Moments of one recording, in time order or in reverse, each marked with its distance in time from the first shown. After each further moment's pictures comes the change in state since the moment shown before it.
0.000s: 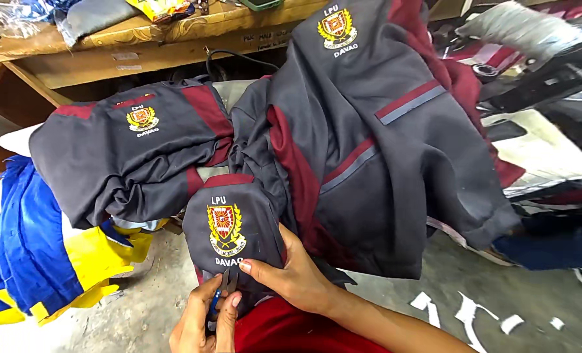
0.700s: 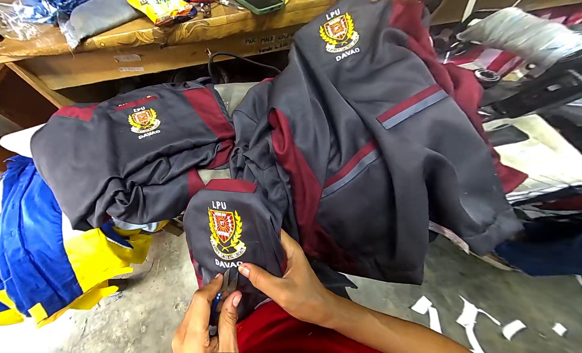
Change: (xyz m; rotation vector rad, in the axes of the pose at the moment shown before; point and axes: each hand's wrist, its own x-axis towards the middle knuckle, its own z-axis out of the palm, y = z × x) left_hand 0.002 0.006 0.002 0.093 0.011 -0.028; right_hand -0.003 0.004 0.007 -0.055 0.059 -0.049
